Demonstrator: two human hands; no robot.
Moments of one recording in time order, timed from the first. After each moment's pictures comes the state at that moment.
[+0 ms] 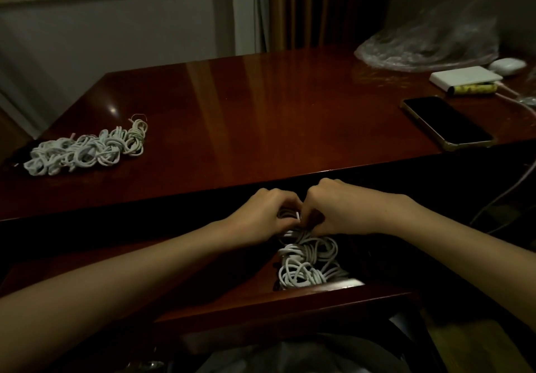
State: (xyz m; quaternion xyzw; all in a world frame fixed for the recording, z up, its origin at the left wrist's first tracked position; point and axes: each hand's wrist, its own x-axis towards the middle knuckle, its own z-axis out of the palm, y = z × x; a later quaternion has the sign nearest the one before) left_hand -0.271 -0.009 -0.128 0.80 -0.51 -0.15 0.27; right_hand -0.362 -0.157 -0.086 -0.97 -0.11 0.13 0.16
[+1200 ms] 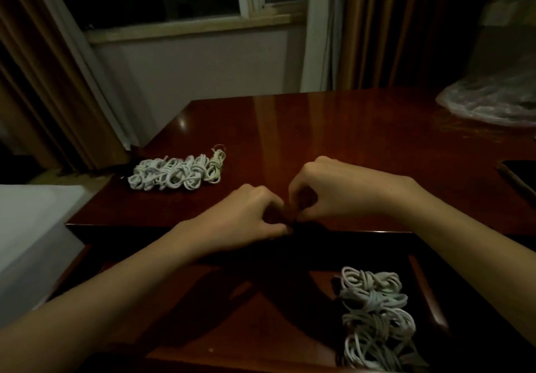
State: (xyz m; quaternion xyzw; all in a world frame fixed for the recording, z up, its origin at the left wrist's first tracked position) left_hand -0.227 0.085 -0.036 0.88 -0.42 -0.11 0.18; right_hand -0.269 -0.098 -0.005 -0.96 -0.23 0.06 0.16
